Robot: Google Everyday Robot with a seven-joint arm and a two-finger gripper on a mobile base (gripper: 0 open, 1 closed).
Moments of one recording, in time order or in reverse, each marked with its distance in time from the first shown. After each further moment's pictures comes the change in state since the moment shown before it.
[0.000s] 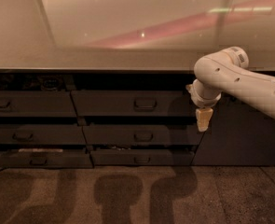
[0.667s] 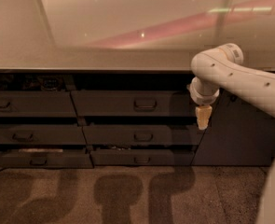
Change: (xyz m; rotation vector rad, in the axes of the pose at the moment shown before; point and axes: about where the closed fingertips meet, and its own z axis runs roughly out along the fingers) arm 0.009 -0.007 0.011 -0.051 0.025 0.030
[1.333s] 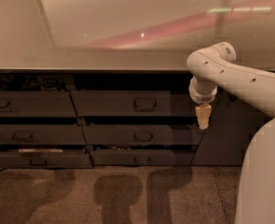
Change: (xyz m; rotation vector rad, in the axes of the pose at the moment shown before) arm 0.010 -0.005 0.020 -0.077 0.046 0.020
